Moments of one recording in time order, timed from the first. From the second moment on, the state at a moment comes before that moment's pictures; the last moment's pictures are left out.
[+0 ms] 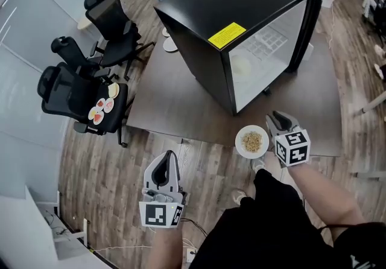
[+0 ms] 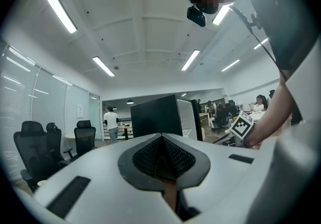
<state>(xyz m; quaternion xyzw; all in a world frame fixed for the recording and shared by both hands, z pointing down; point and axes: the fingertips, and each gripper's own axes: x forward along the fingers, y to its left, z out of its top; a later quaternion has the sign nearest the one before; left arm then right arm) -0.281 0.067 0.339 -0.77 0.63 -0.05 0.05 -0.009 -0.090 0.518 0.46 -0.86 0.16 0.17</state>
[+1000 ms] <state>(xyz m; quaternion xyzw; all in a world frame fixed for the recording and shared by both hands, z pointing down) -0.280 0.100 0.376 -0.79 0.60 -0.09 0.00 0.003 0.035 0.694 0.49 -0.70 0.51 0.10</state>
